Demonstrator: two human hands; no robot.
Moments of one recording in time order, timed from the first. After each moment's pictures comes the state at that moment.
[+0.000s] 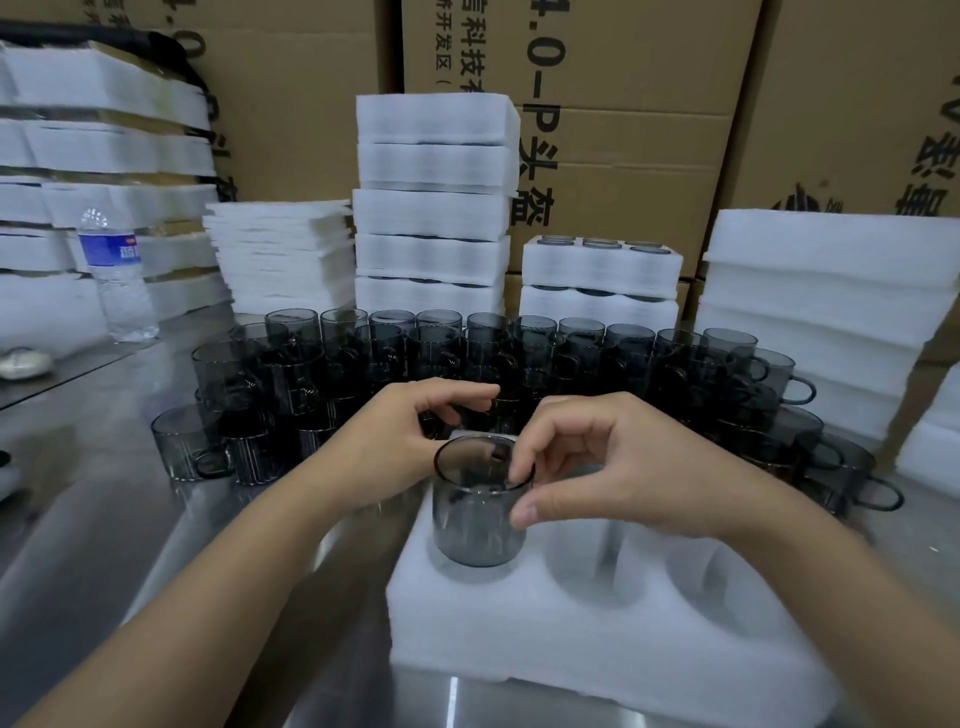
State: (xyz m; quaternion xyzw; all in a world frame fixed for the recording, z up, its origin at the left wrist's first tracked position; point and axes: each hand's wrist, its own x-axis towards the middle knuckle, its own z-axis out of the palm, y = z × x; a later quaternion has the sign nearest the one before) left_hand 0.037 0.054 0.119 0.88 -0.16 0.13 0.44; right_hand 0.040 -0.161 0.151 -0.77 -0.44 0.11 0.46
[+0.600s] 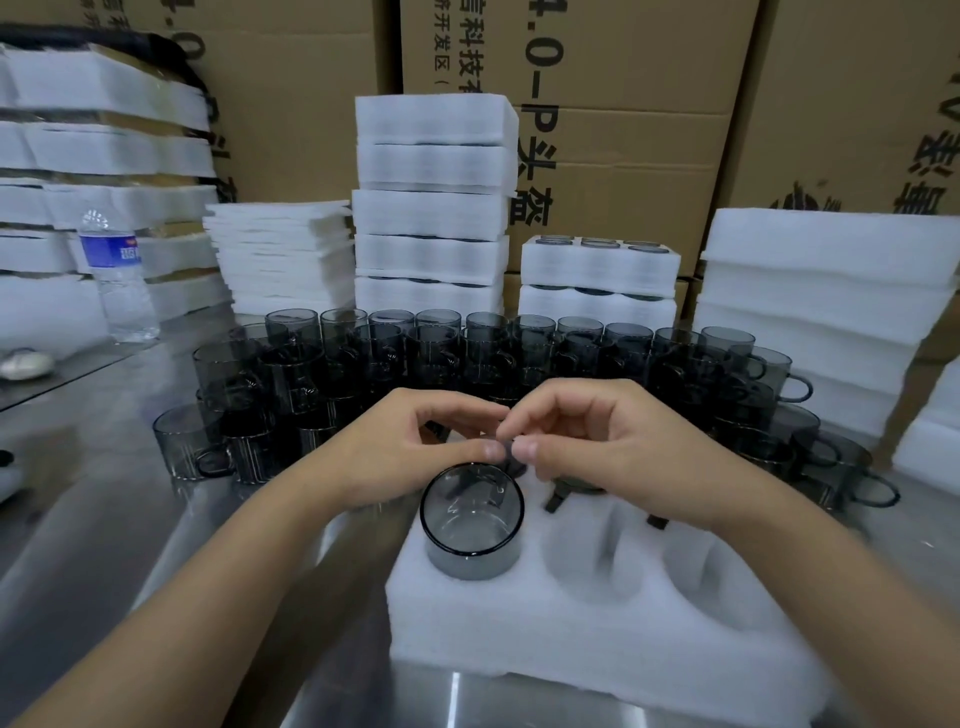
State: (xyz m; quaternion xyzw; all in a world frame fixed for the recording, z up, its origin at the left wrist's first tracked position) left_hand 0.032 0.051 0.121 0.86 -0.20 0.07 0.47; right_hand 0.047 -0.162 0.146 -0.75 -0.42 0.08 0.51
